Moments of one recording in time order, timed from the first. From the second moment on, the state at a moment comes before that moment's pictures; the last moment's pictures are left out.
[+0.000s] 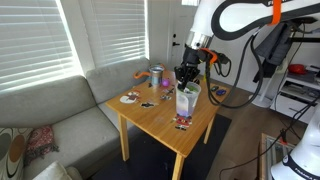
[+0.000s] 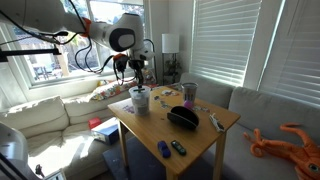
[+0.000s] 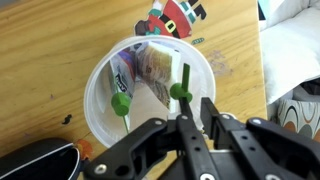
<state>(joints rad) 0.00 -0.21 0.13 -2.09 0.20 2.07 0.50</state>
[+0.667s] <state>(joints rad) 0.00 -0.21 0.12 -2.10 0.20 2.07 0.49</state>
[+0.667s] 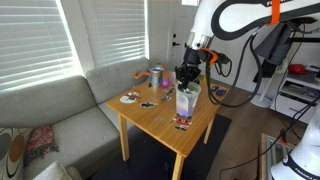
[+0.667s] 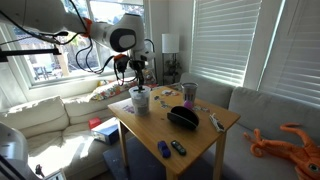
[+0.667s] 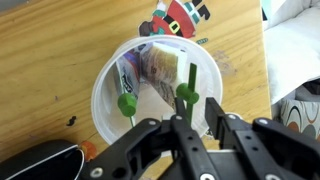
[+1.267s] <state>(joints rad) 0.00 -0.21 0.12 -2.12 0.20 2.07 0.49</state>
